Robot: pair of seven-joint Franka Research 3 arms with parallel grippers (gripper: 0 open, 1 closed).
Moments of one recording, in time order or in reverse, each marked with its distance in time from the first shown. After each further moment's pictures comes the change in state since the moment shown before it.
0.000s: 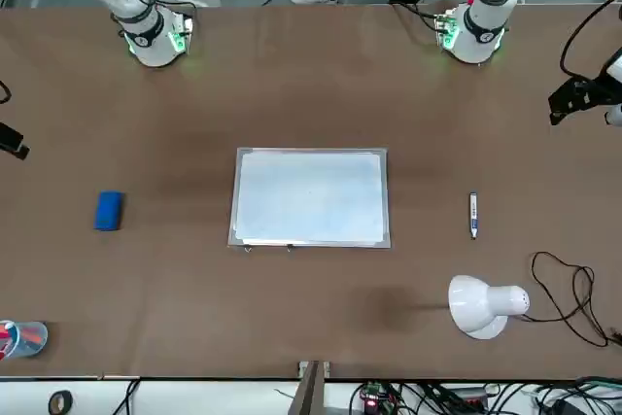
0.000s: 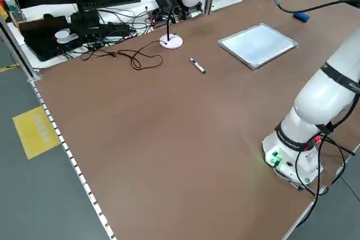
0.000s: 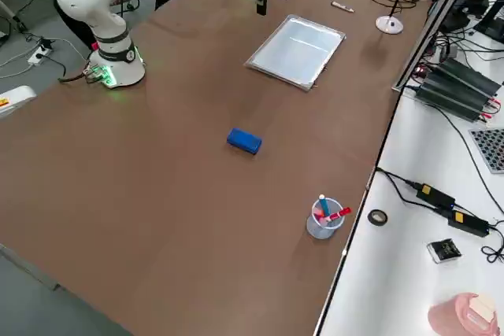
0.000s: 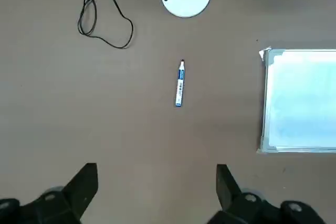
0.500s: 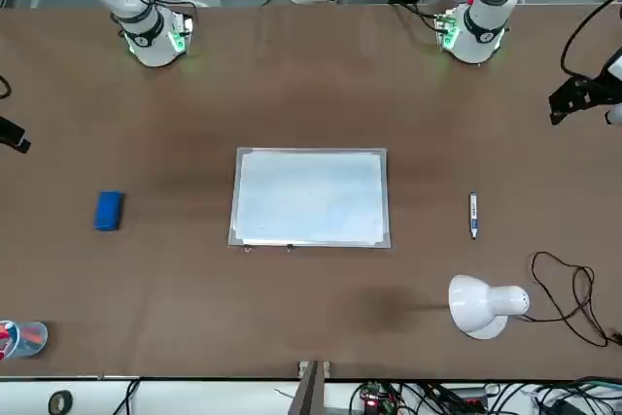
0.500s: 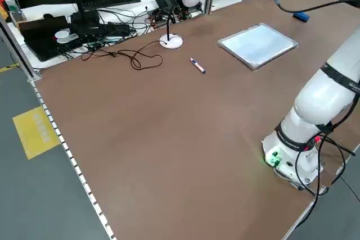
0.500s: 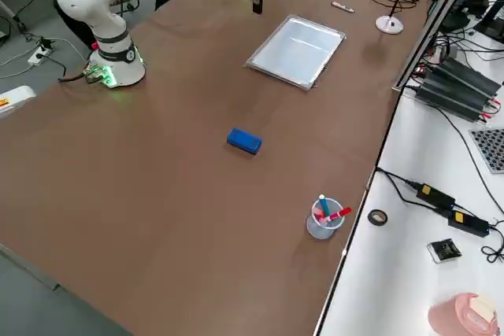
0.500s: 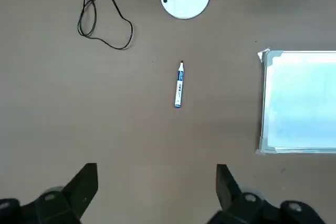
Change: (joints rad) left arm 0.000 0.000 0.000 0.005 -0.002 0.000 0.000; right arm 0.000 -0.008 0.000 -0.020 0.000 -0.023 0.000
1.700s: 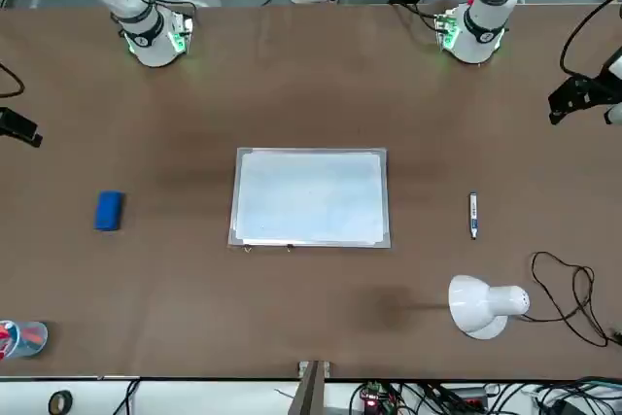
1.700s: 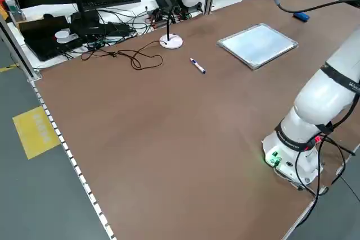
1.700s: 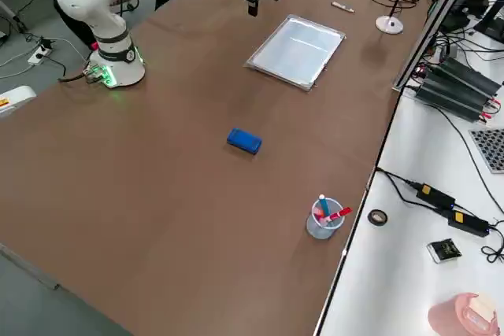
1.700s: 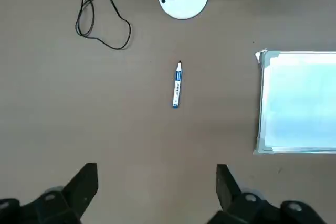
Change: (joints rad) left arm 0.000 0.000 0.000 0.001 -0.008 0.000 -0.003; right arm 0.010 -0.025 0.004 -0.050 0.000 -0.001 -0.026
